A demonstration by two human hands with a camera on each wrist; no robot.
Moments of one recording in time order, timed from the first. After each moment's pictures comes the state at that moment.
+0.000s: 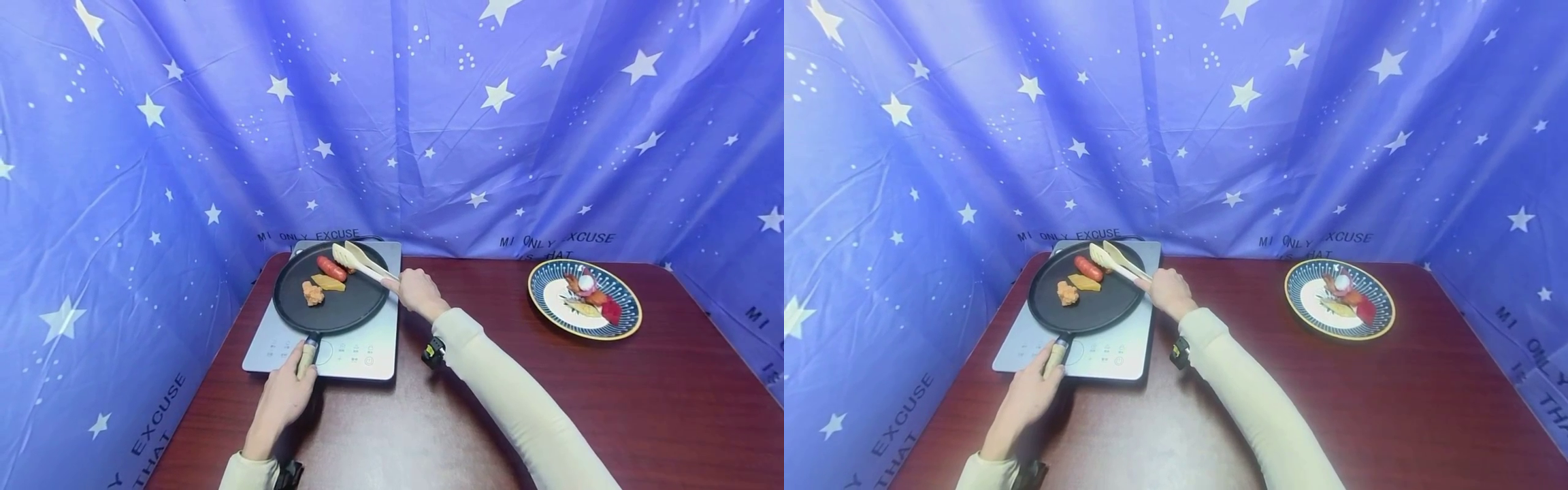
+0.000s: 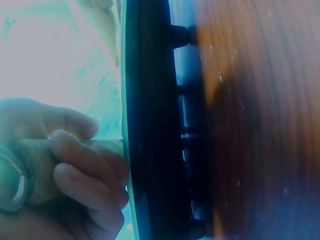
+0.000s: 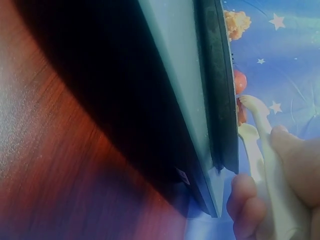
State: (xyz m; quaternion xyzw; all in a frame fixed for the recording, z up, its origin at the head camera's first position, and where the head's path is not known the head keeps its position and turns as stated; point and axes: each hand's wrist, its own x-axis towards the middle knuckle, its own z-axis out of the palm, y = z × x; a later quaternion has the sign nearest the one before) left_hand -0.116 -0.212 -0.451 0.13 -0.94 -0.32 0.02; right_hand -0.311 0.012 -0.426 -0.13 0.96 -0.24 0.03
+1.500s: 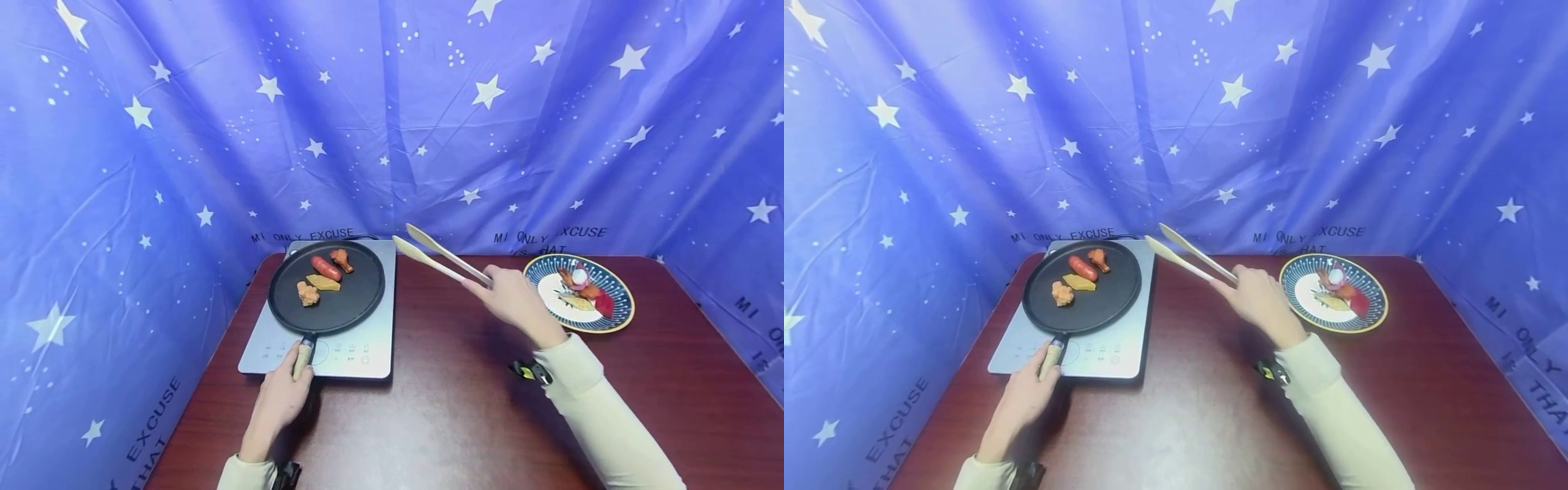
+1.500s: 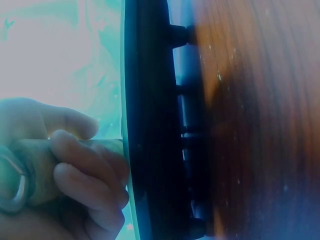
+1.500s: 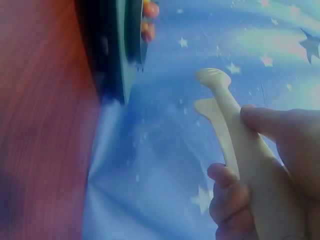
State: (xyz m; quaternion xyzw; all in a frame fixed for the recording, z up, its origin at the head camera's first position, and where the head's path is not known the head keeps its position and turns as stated) left_hand -0.114 -0.211 -0.452 0.13 -0.94 -0.31 0.02; right_hand -0.257 0.169 -0.382 -0.14 0.96 -0.23 -0.10
